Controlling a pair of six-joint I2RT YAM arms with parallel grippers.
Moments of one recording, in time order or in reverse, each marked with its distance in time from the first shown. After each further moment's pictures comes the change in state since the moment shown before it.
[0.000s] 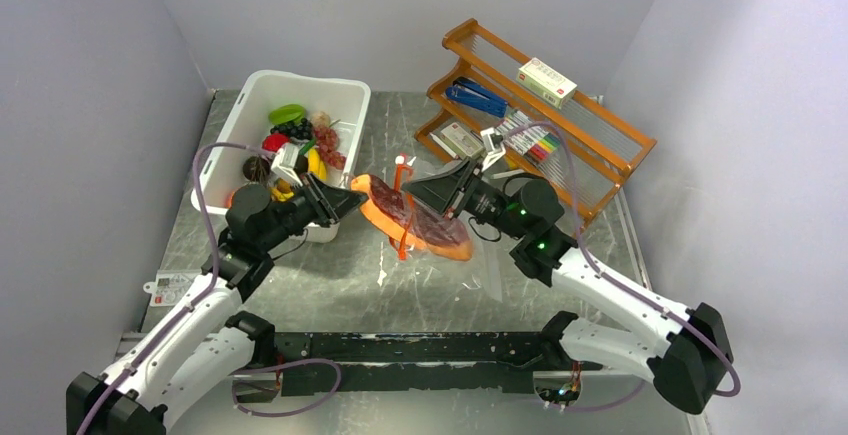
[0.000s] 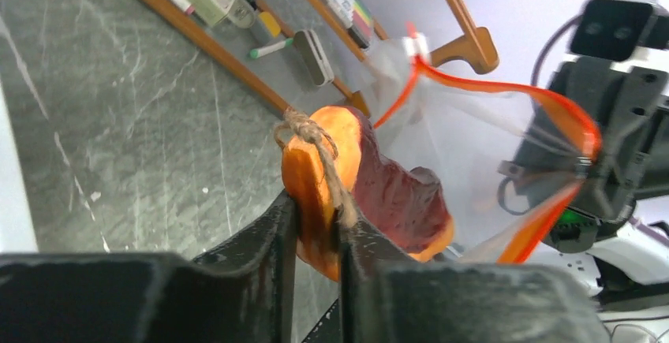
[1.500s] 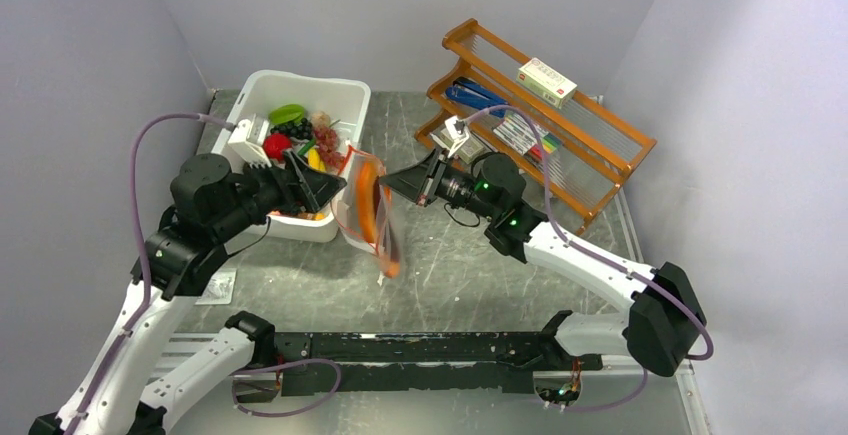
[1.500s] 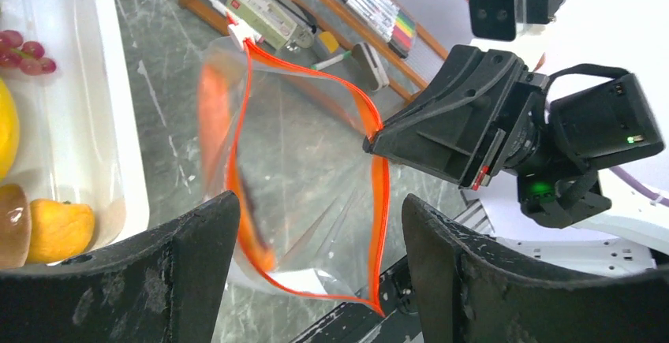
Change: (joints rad) left arm -0.001 -0.003 0.574 -0.714 -0.133 0.249; right arm 0.013 0.252 0.145 -0.039 -0.031 -0.058
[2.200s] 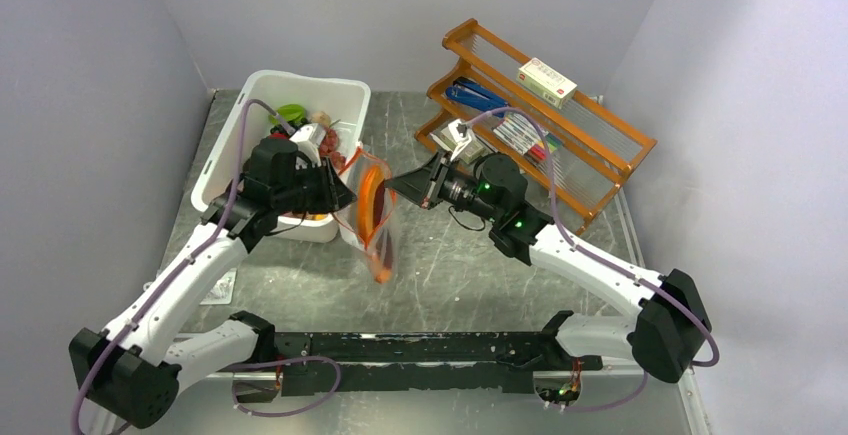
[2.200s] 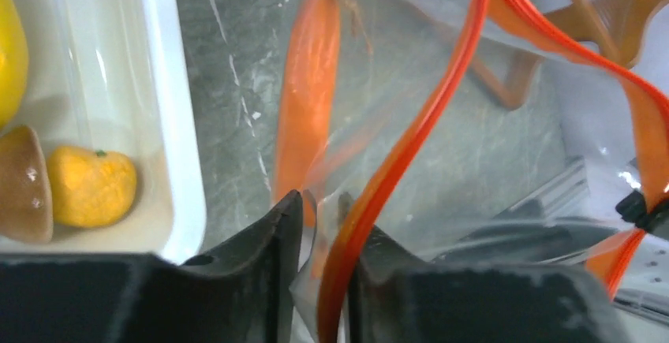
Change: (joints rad) left arm 0.000 0.259 -0.129 0.025 -0.016 0.101; right arm -0.004 -0.039 -0.007 -0.096 0.031 -0.052
